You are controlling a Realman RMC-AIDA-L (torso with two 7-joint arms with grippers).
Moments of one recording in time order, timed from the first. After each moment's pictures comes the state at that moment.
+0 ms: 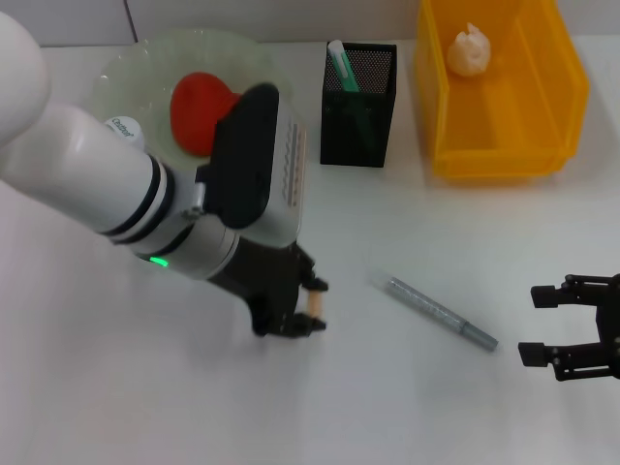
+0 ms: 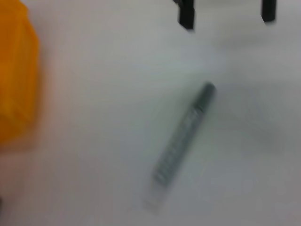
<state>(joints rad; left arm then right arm) -0.59 -2.08 1.67 1.18 2.25 1.32 -1.75 0.25 2.09 -0.73 -1.04 -2.14 -1.80 1.52</state>
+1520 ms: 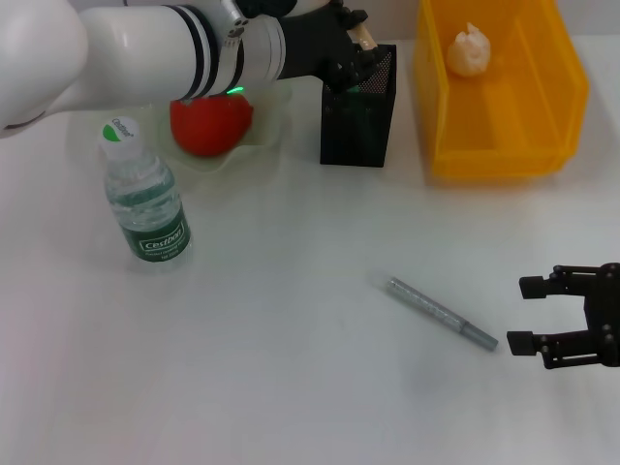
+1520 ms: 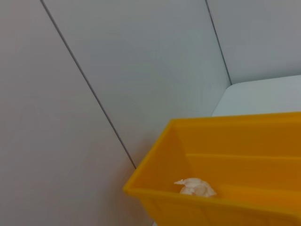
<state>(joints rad) -0.73 -2.08 1.67 0.95 1.95 0.54 -1.78 0.29 2.08 -0.73 -1.01 -2.14 -1.79 1.54</state>
